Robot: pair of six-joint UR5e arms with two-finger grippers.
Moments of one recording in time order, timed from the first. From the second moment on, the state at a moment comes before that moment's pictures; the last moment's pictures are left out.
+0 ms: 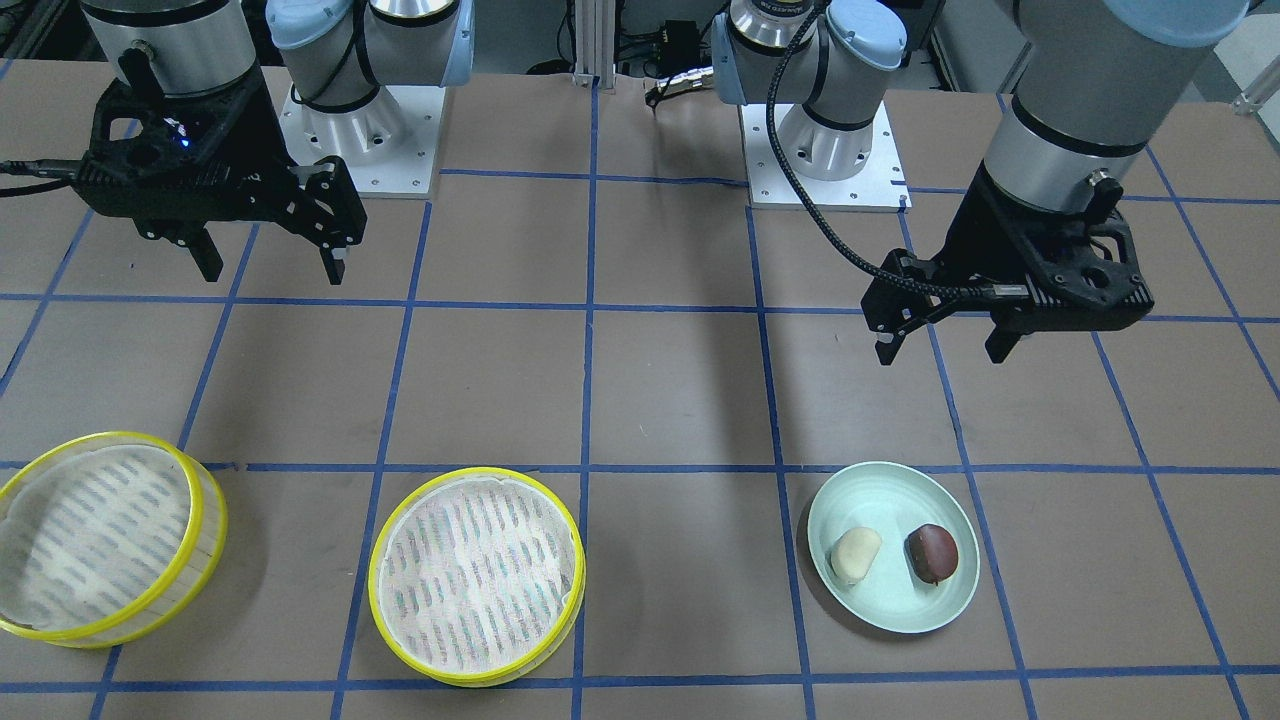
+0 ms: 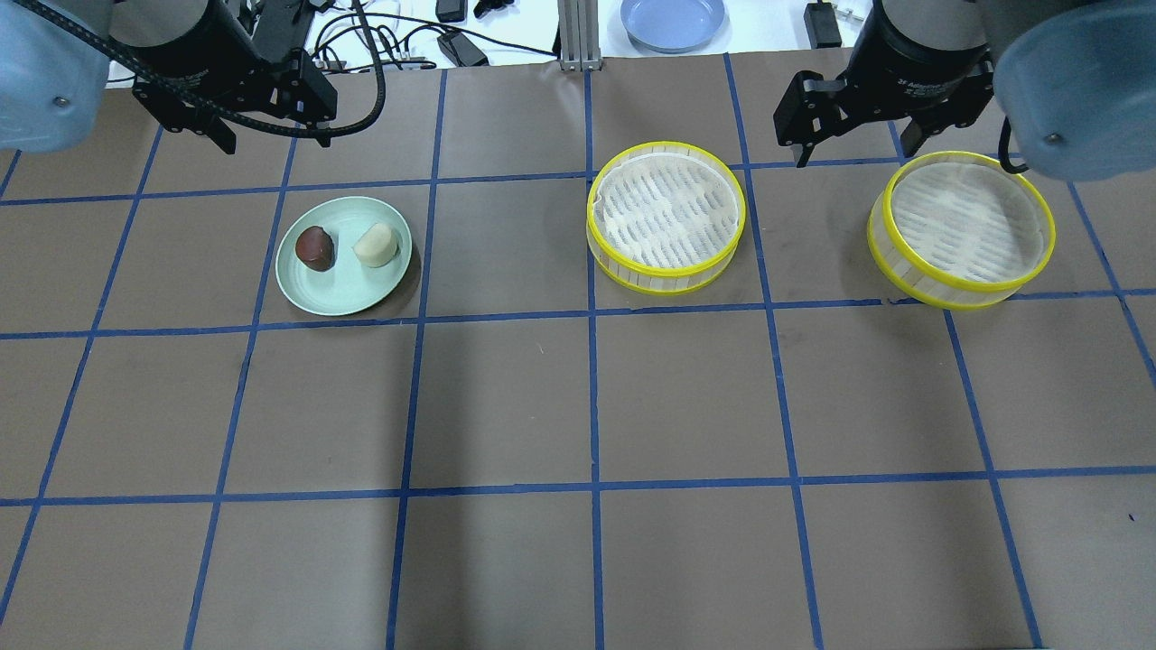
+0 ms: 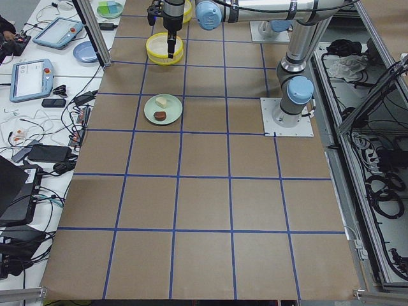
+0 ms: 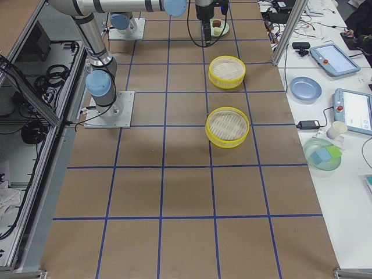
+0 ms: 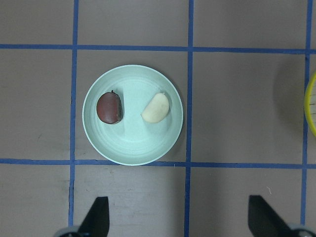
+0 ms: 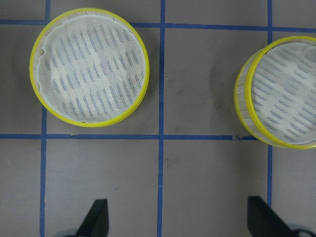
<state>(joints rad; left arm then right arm) -1.50 -1.67 -1.49 -1.39 1.58 0.04 1.60 -1.57 1.57 -1.73 -1.62 0.00</state>
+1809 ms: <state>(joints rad) -1.45 -1.83 -1.68 -1.07 1.58 0.19 1.01 -1.08 1.54 -2.19 -1.50 -0.71</state>
